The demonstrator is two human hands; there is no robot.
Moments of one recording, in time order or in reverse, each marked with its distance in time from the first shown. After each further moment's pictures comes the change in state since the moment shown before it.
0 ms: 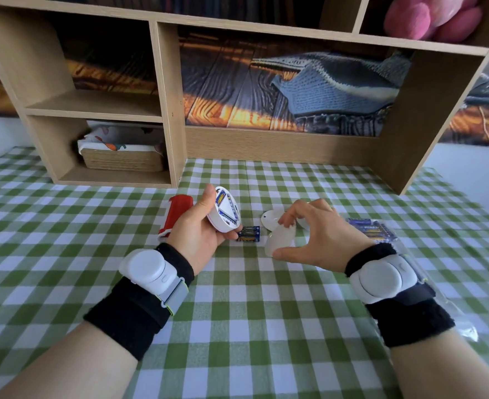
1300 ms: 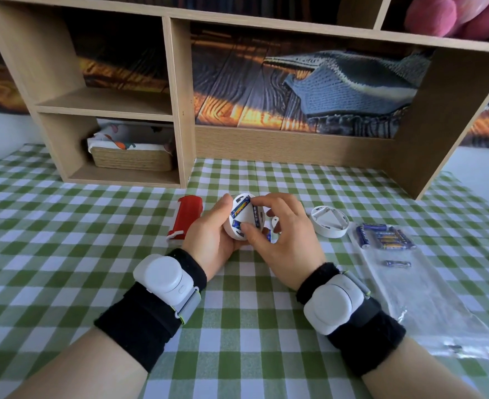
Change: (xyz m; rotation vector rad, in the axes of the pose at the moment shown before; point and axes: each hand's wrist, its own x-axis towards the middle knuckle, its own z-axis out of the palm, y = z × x) left_hand 0.005 -0.008 -0.002 -0.032 -0.040 -0.088; right_hand 0.022 -0.062 0.059 0.352 0.500 -0.177
